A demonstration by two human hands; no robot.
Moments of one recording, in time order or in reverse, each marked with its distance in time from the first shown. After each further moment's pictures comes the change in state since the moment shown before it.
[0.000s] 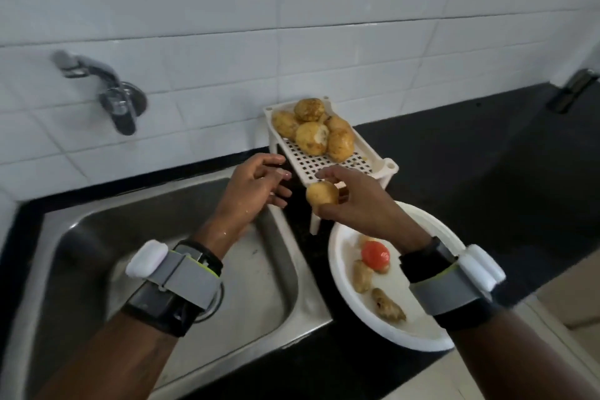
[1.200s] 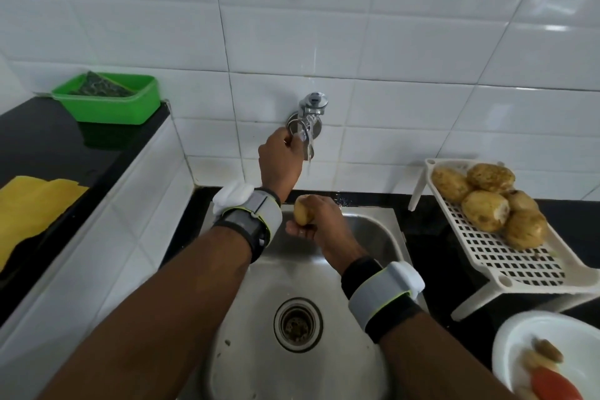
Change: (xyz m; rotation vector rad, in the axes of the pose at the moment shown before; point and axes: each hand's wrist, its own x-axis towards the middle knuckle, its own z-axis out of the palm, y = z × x) left_hand 0.079 0.001 -0.217 0.485 0.836 0.201; right_hand 0.129 -0.169 0.223 1.038 -0.350 0.292
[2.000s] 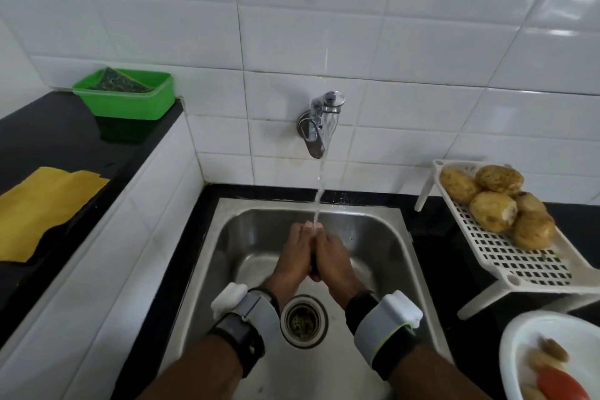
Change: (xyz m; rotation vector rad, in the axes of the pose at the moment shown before) left_hand -0.140 -0.062 -0.007 -0.402 -0.493 -0.527; right_hand -0.026 0.059 -0.002 -0.380 0.090 -0.138
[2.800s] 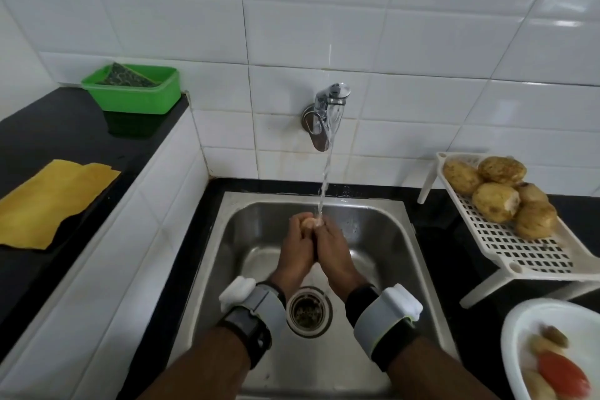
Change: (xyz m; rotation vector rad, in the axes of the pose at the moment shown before) left_hand -0.004 -0.004 -0.004 -0.015 0.085 0.079; right_hand -0.004 -0.001 0.009 0.071 0.051 -0.020
